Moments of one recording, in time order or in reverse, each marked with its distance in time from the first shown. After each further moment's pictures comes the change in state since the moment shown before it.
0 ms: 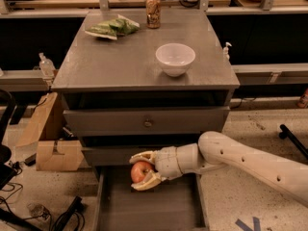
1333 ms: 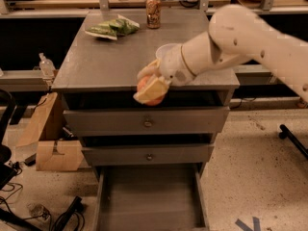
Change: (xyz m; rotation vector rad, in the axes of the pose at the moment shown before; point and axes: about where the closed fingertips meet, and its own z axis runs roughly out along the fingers) arm -0.196 -0.160 -0.122 0.129 0.296 0.174
